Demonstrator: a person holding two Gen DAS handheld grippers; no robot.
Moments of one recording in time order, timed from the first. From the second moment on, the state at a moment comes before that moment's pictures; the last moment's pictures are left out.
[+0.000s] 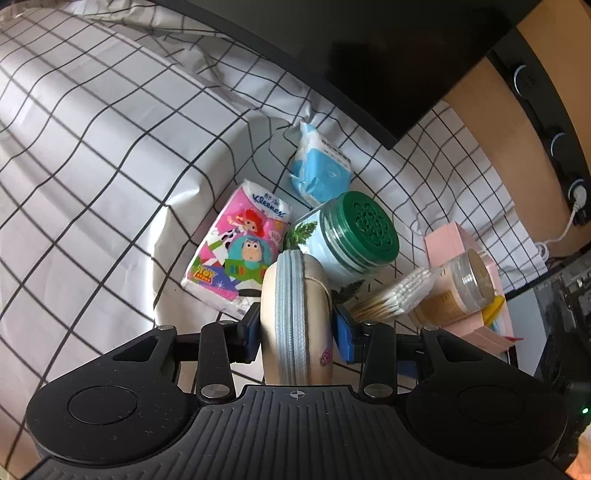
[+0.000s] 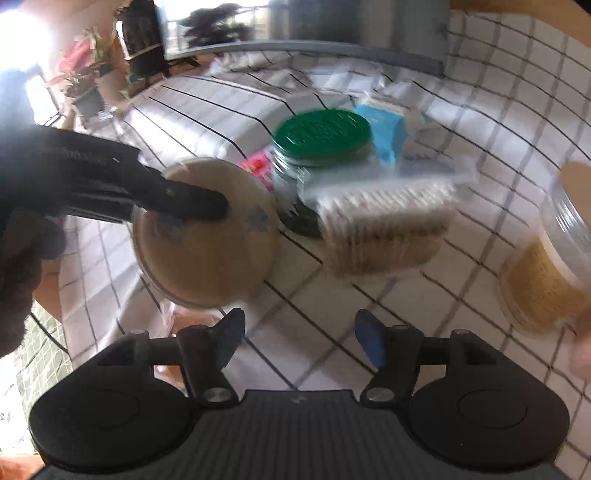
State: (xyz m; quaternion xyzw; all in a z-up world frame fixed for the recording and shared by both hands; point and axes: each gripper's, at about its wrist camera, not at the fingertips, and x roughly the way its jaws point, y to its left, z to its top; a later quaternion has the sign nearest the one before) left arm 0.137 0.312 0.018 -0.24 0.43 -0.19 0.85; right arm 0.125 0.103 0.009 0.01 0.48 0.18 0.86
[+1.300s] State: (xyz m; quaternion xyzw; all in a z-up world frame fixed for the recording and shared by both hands) left arm 0.033 0.413 0.029 -0.29 0.35 -0.03 0.89; right arm 0.098 0.208 0.023 -0.10 0.49 0.24 0.83
